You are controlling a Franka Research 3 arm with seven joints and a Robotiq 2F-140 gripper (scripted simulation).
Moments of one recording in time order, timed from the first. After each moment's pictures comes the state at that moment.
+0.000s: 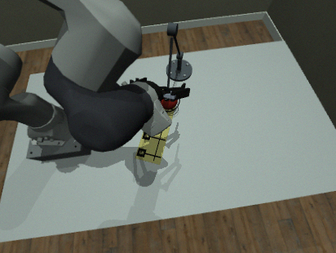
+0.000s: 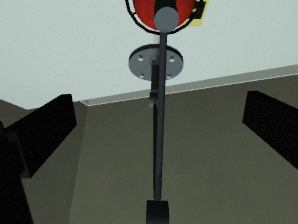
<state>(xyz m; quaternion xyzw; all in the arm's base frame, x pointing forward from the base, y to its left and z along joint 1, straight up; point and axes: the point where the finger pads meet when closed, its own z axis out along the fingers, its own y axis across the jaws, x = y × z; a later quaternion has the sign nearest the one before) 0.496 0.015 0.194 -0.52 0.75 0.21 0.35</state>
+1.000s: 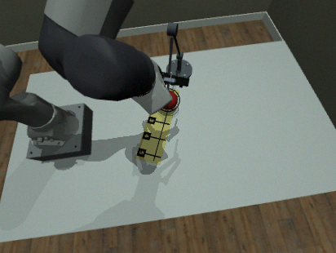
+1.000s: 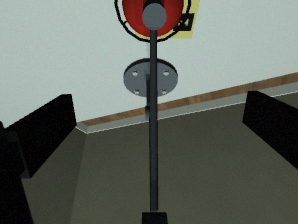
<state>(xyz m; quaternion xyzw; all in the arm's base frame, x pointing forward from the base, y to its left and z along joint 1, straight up) 0.495 0.037 0.204 -0.52 0.78 0.18 0.28</state>
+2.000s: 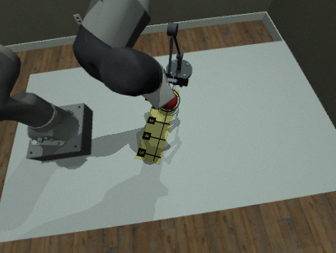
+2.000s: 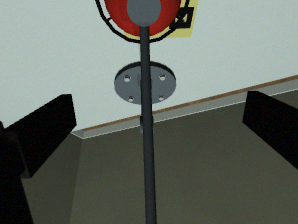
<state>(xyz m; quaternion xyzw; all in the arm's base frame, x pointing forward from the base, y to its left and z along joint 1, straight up) 0.505 0.080 0.150 -0.52 0.79 0.19 0.27</state>
